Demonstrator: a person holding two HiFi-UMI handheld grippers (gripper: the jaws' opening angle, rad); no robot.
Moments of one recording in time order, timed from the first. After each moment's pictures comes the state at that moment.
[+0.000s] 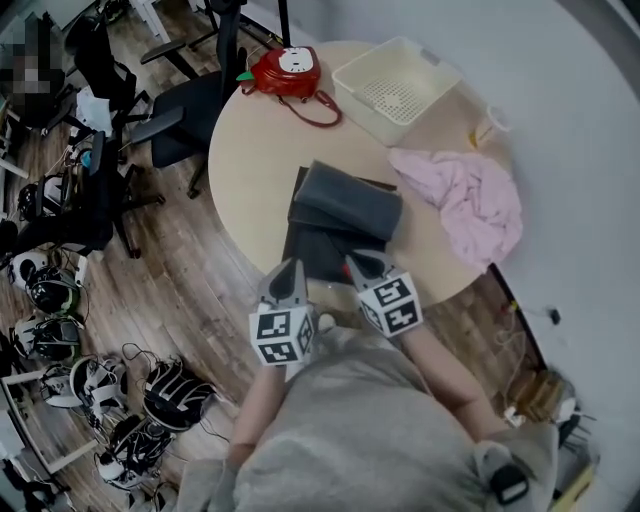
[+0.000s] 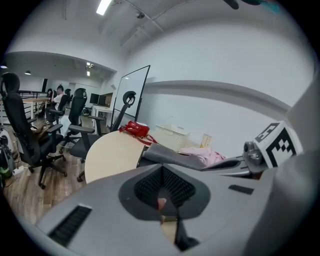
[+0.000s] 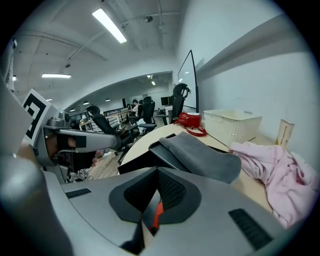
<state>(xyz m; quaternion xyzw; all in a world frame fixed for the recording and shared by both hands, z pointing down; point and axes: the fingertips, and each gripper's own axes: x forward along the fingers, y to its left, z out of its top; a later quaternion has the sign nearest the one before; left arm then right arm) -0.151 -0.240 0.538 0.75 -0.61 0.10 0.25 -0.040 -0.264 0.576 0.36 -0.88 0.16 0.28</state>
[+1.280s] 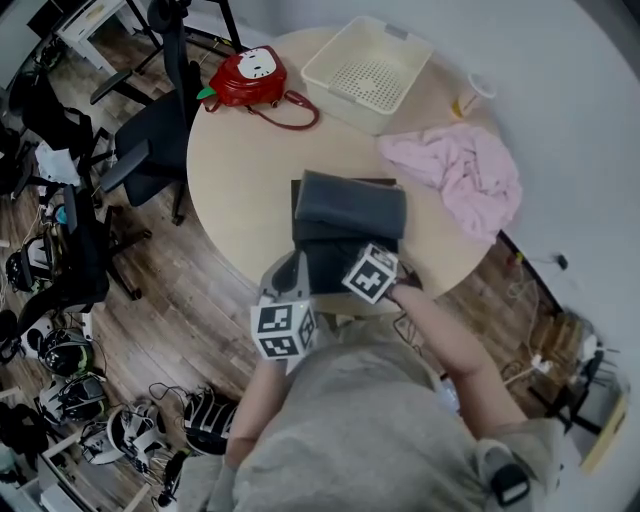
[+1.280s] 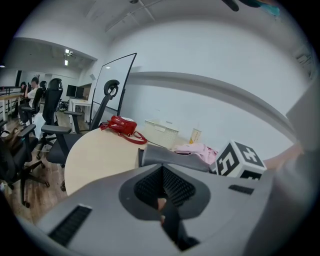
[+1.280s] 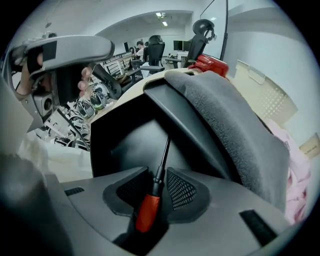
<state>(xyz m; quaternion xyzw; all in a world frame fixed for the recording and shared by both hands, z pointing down) -0.172 -0.305 0.549 0.82 -0.50 0.13 0.25 -0.067 -0.266 0.685 0.24 -0.76 0.22 0.57</state>
